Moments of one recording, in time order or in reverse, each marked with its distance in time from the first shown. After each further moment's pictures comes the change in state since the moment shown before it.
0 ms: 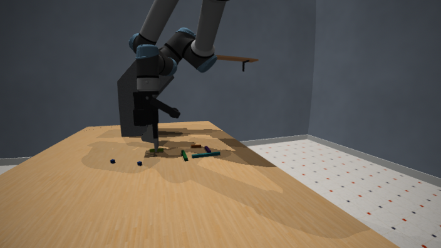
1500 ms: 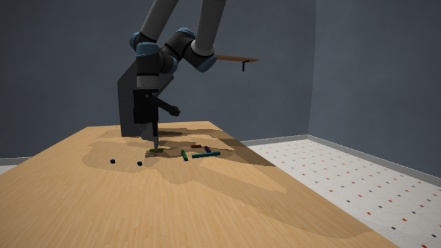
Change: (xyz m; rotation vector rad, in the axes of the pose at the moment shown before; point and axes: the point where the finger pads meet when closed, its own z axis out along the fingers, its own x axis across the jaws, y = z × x) arm 0.000 0.000 -0.007 0.000 0.000 0.000
